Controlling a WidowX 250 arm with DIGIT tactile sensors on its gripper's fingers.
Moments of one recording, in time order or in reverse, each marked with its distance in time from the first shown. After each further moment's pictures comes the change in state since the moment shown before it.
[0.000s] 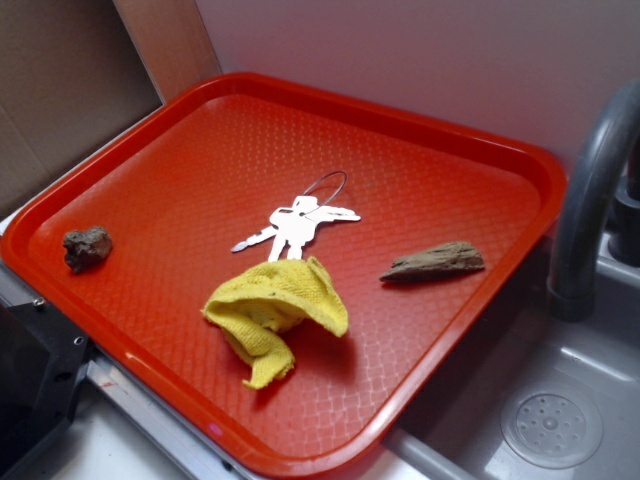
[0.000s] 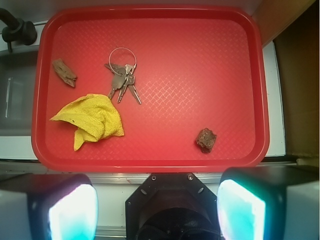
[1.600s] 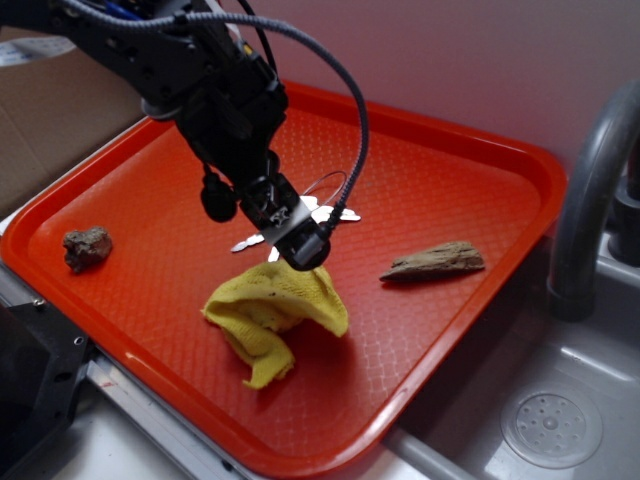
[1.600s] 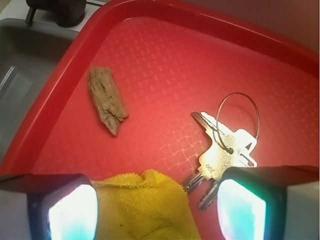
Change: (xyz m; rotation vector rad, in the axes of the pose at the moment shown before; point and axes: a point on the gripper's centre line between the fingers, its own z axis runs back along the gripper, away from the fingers) arm 0.067 -0.111 -0.165 -0.041 -0.218 -0.370
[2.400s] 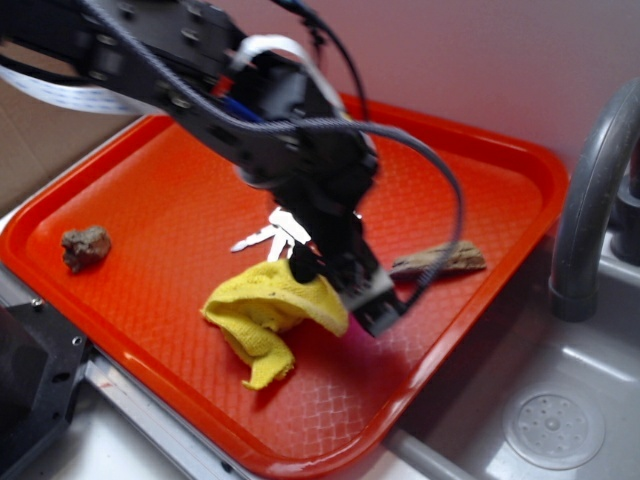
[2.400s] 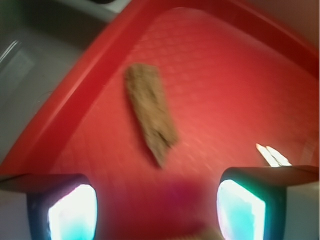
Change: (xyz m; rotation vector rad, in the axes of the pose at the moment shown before) arm 0.016 -0.042 -0.048 0.042 0.028 -0.172
